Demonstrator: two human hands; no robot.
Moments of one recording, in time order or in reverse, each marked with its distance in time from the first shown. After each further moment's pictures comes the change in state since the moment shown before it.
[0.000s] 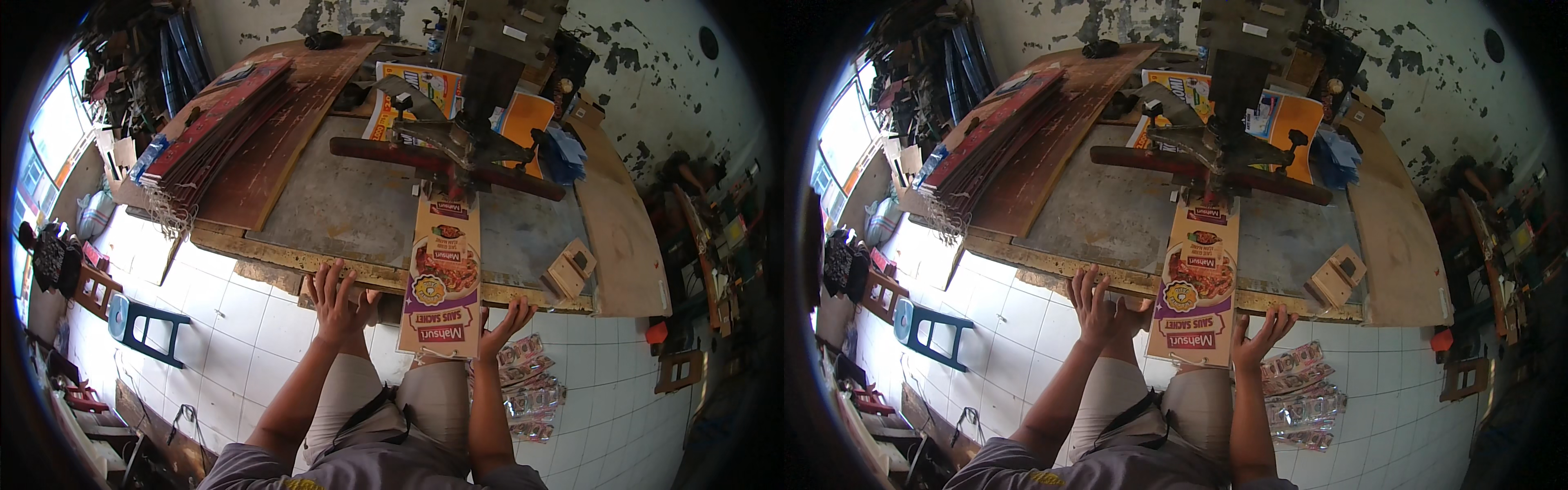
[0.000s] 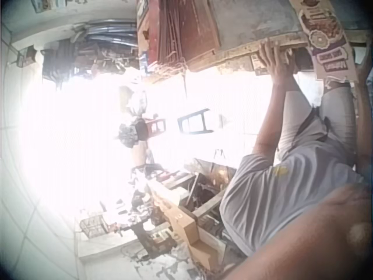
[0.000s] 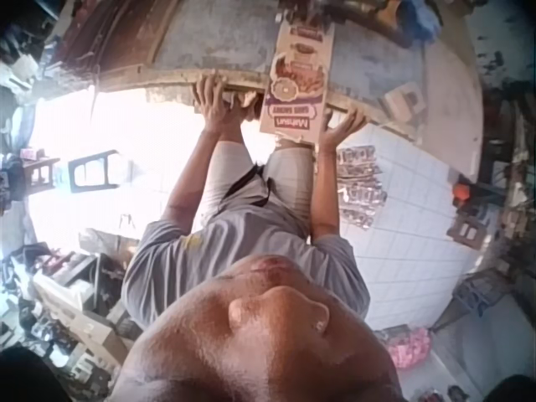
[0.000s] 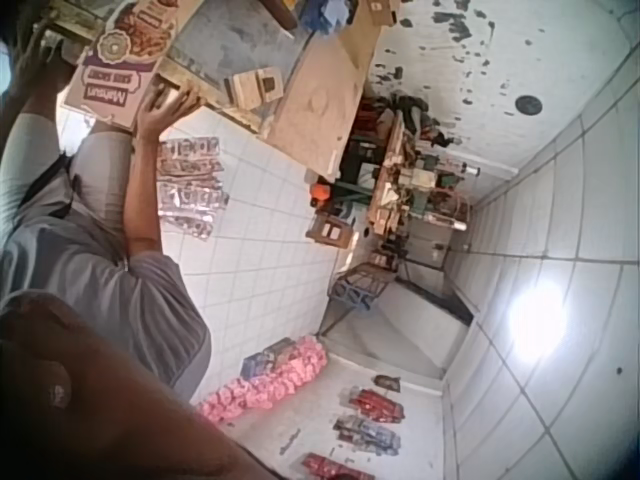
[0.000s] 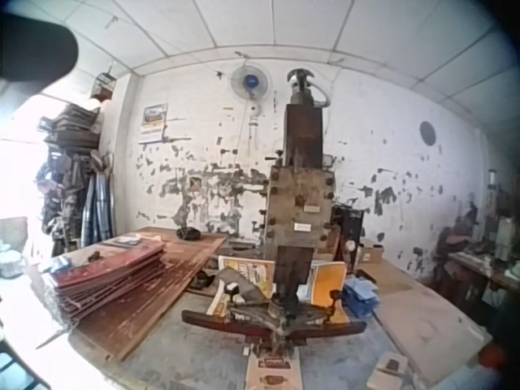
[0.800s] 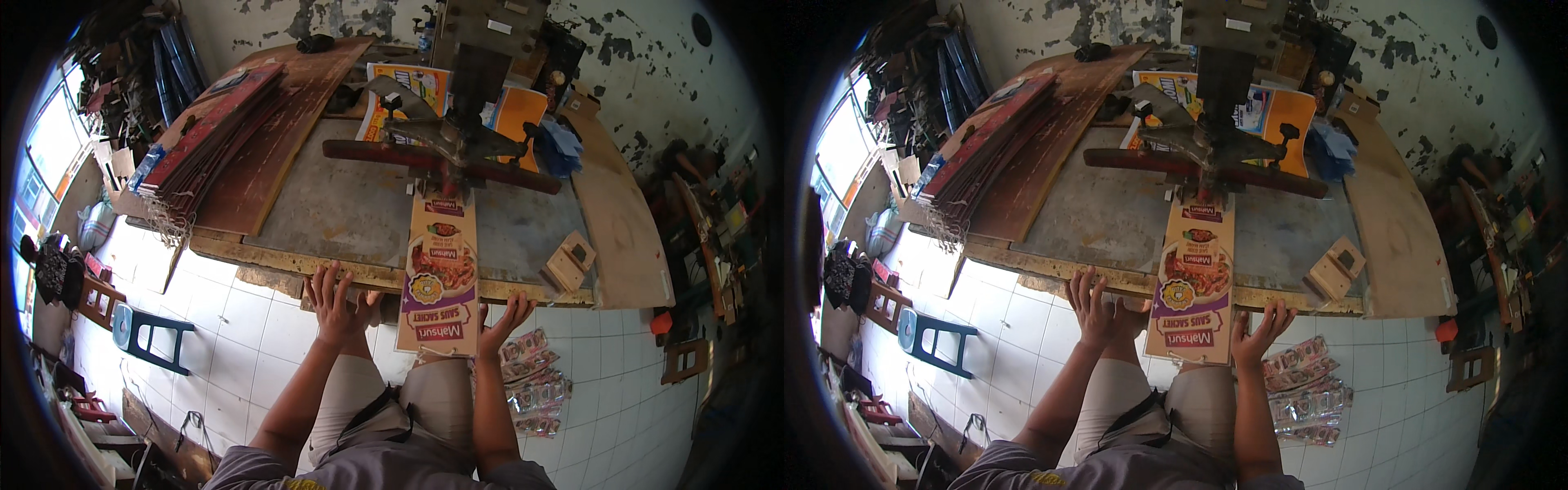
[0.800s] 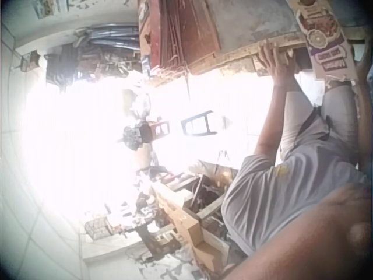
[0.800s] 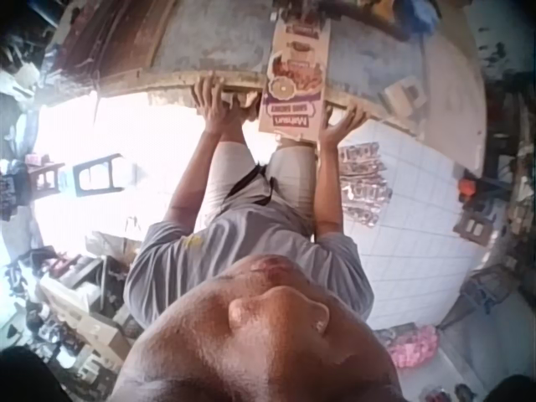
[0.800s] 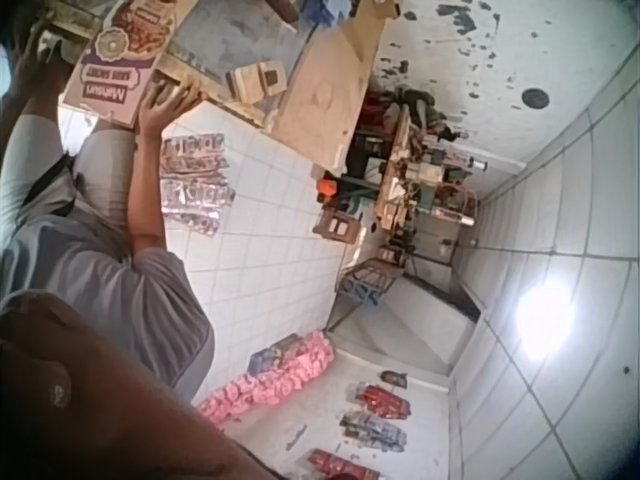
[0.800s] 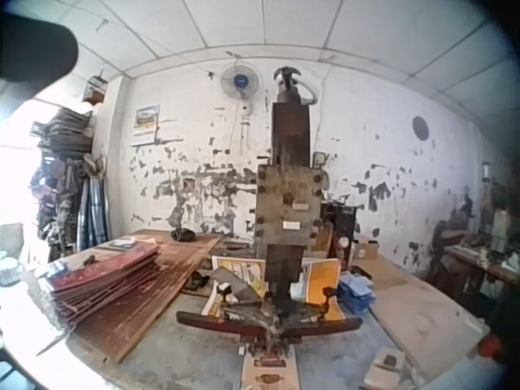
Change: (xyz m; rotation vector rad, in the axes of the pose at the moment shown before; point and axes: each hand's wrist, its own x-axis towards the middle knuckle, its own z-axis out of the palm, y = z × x) left_hand 0.002 0.000 -0.007 0.020 -0.069 0.008; right_hand 0.002 -0.002 0.002 0.002 0.011 -0.012
